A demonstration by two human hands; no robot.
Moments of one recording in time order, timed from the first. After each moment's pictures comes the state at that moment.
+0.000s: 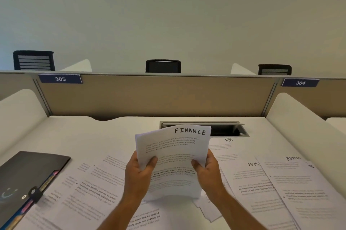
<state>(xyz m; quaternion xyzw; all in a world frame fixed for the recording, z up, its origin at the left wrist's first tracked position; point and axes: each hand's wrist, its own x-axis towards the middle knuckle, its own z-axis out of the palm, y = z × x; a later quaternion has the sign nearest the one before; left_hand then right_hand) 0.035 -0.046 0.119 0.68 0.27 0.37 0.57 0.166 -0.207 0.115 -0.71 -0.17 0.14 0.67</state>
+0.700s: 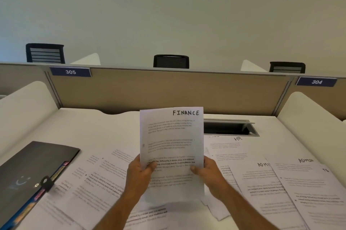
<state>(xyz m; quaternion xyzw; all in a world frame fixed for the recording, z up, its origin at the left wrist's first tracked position) 0.024 -0.015 0.087 0.67 0.33 0.29 0.60 0.179 -0.195 0.094 -0.68 -0.17 0.34 0.62</state>
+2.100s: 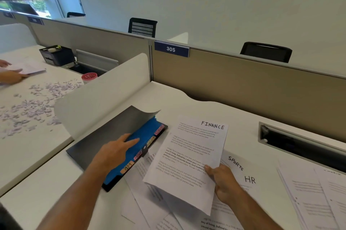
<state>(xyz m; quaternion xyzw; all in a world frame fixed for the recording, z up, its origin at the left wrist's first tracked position) -0.235 0.259 0.060 0.89 0.45 -0.07 0.00 0.056 0.033 0.048 -0.63 -0.06 0.51 0.57</state>
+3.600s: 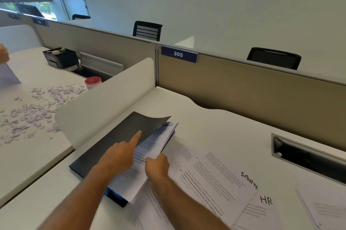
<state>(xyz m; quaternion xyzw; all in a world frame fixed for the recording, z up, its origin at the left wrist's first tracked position) -0.217 0.272 0.096 0.86 0.50 -0.04 0.09 -0.105 0.200 0.058 -0.76 -0.21 0.43 0.45</state>
